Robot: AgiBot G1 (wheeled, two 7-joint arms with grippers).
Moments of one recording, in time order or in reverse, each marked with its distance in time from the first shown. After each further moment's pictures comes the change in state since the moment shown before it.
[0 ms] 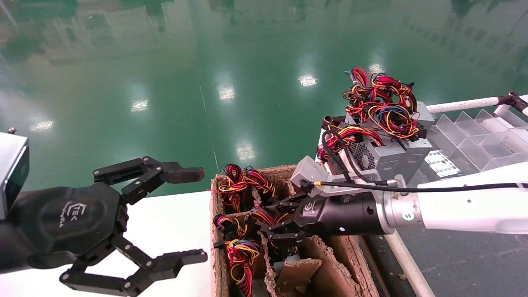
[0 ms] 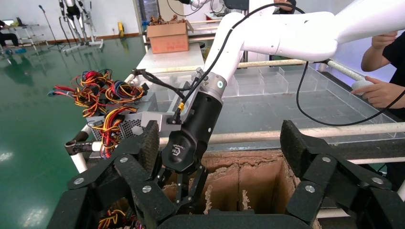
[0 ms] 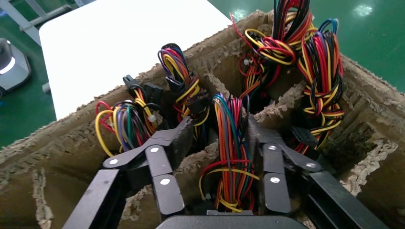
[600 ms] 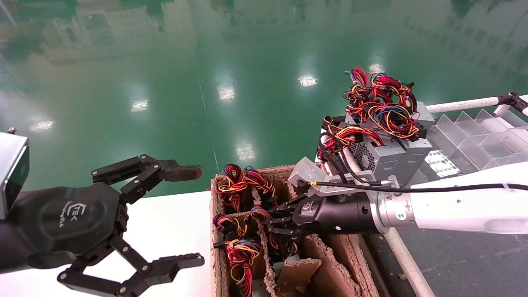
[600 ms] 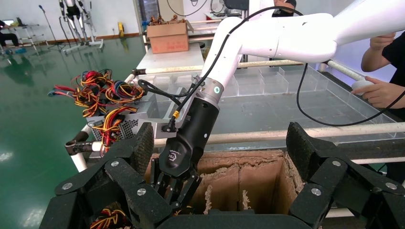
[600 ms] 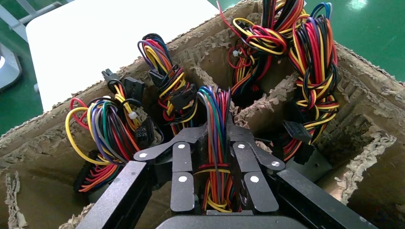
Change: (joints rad) left arm 0.000 0.000 0.000 0.000 0.000 0.000 0.000; right arm 0.001 -0.019 -0.007 -0.034 -0.017 0.019 -0.008
